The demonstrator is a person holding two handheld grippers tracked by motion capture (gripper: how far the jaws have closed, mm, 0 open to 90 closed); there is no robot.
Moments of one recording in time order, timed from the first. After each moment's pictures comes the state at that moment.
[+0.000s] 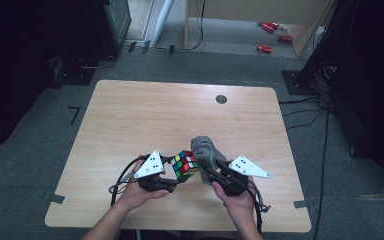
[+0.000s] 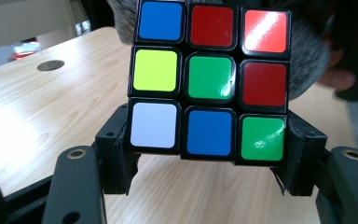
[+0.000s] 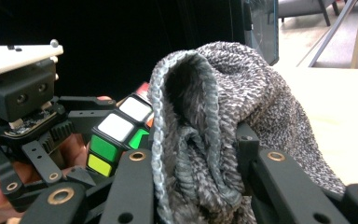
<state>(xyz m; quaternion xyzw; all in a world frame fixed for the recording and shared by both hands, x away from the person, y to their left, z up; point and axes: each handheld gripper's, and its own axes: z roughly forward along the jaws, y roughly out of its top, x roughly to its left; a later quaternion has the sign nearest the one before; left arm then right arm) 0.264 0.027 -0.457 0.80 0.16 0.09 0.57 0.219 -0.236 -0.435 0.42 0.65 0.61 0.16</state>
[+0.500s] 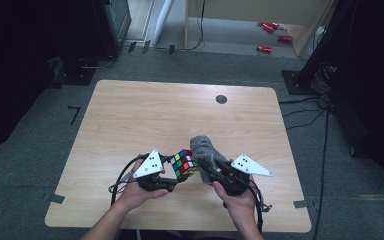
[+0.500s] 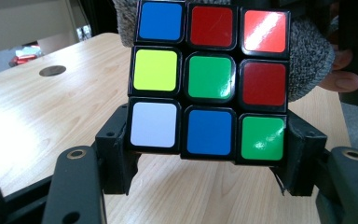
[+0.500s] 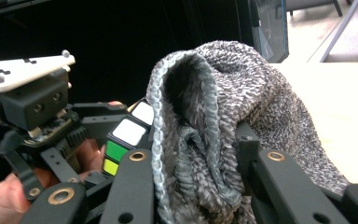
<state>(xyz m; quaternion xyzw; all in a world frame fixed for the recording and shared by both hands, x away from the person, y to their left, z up) 0.264 0.025 -0.455 0.80 0.17 0.10 0.57 0.218 -0.235 -0.428 0.43 0.64 0.62 0.13</state>
